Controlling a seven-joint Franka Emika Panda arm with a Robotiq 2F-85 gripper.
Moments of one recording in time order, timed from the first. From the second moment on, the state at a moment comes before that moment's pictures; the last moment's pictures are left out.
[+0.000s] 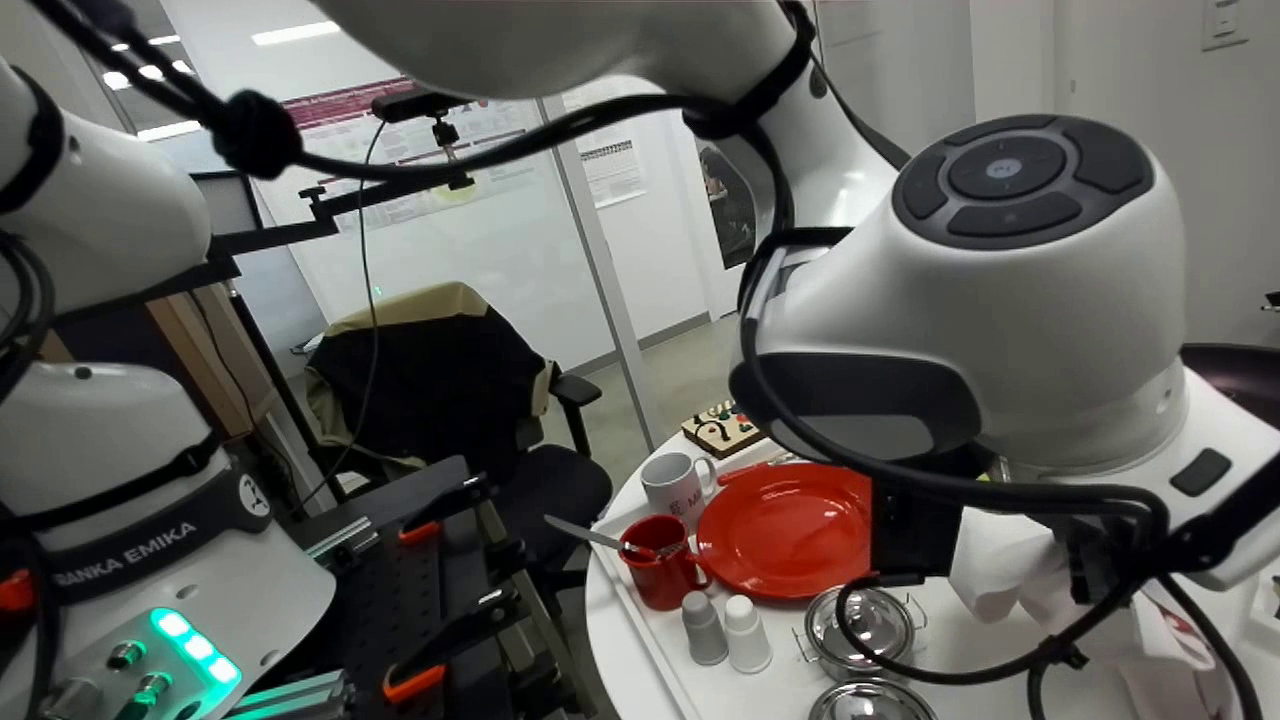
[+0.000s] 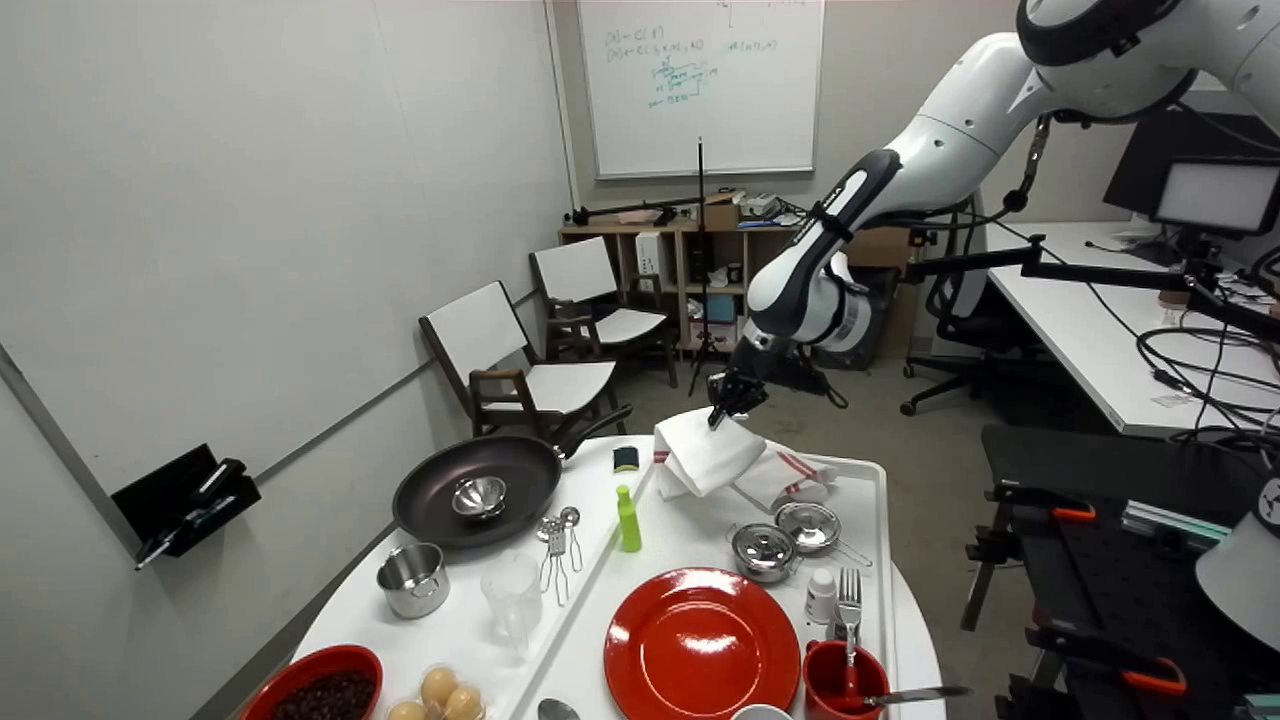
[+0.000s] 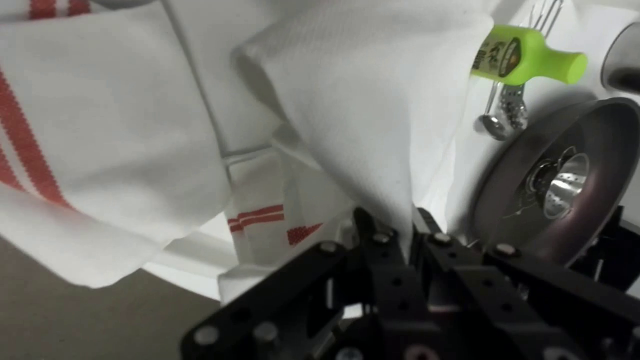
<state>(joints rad) -1.09 0.95 0.56 -1.97 0.12 3.08 -0.02</state>
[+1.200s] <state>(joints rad) -0.56 0.93 -0.06 -1.79 0.26 2.78 0.22</state>
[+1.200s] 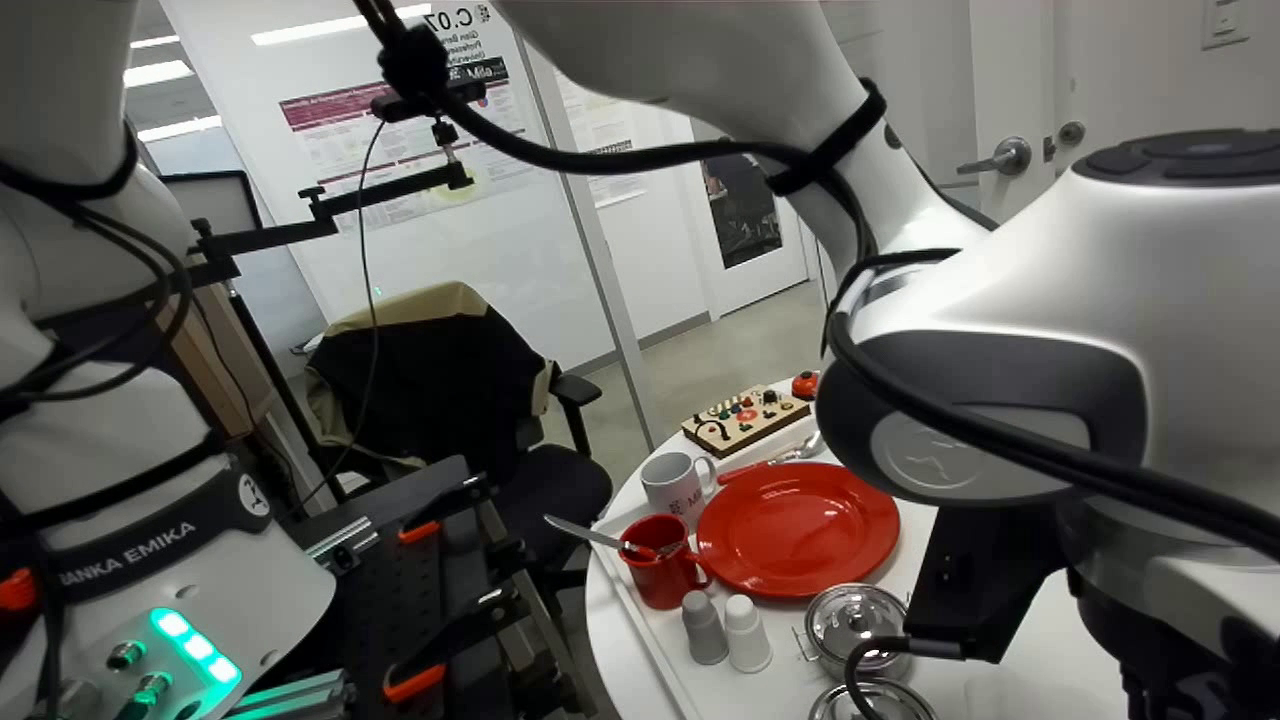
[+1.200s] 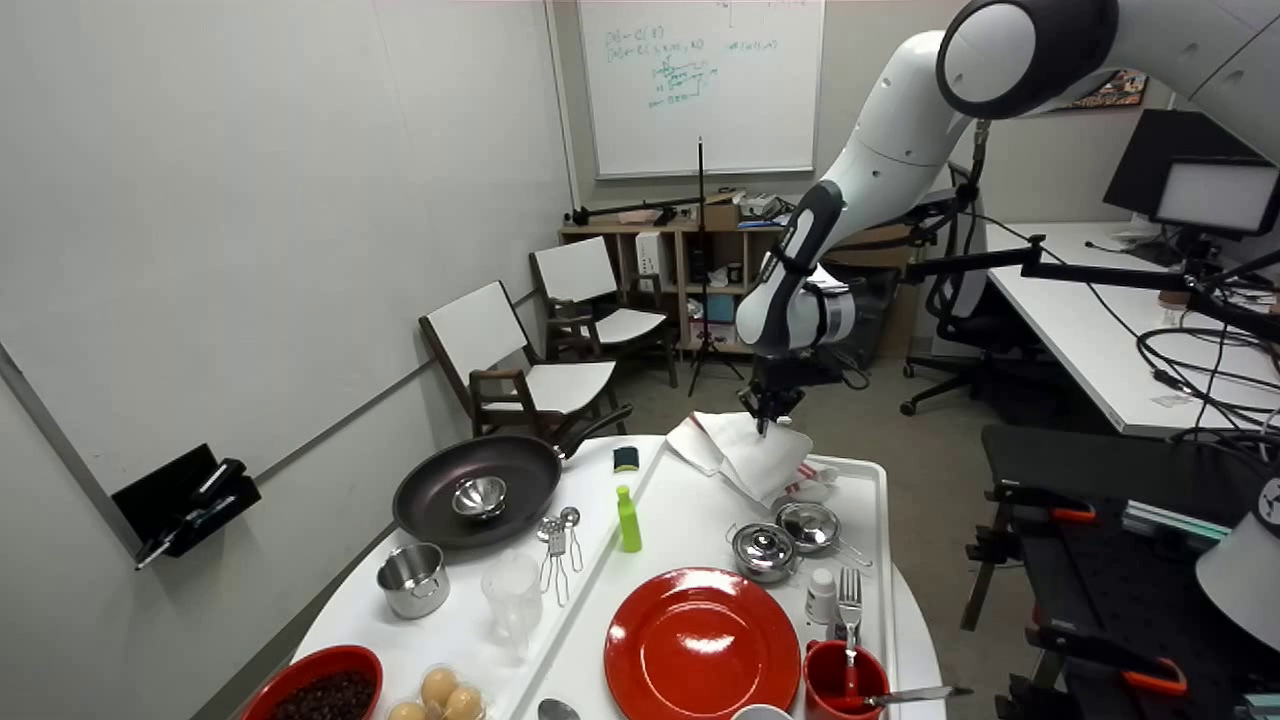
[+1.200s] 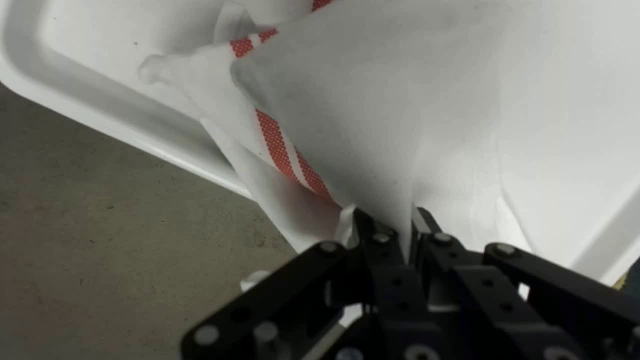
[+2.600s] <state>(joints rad) -0.46 1.05 -0.16 -1.68 0.26 2.73 0.26</state>
